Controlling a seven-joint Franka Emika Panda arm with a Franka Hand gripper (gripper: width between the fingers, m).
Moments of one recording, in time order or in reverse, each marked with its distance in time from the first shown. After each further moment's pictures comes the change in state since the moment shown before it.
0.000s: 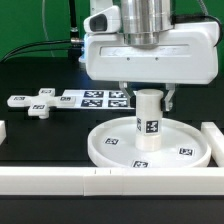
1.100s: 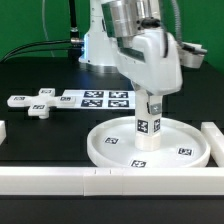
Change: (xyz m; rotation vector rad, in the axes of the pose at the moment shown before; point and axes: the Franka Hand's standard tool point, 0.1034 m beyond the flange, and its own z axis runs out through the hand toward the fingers) arm 0.000 0.000 0.001 0.078 -0.082 0.828
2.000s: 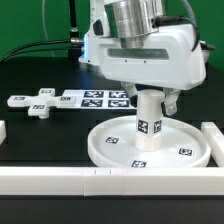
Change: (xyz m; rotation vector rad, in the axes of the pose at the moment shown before) arm -0.001 -0.001 0.002 -0.010 0.020 -0.539
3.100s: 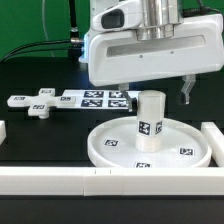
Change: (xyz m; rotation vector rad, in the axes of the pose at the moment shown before) arm -0.003 -0.015 -0.006 -0.065 0.095 -1.147
